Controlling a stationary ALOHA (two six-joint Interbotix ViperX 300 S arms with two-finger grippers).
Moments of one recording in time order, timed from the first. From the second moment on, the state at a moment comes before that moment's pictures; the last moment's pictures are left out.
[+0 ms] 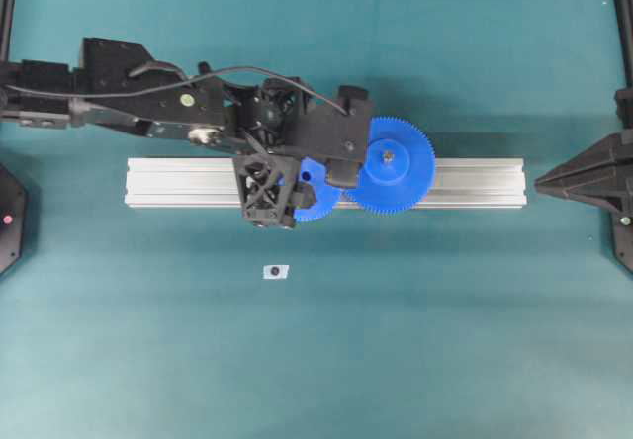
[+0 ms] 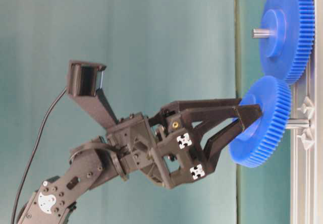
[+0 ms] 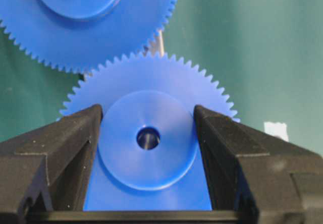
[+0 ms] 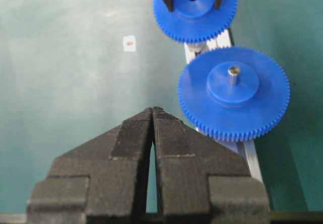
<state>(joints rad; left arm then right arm) 0.11 0.12 0.28 0.02 0.62 0.24 0.01 -1.11 1.17 0.02 0.34 0.14</state>
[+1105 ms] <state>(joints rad) 0.15 0.09 0.33 0.02 0.62 0.24 0.01 -1.11 1.17 0.02 0.34 0.14</state>
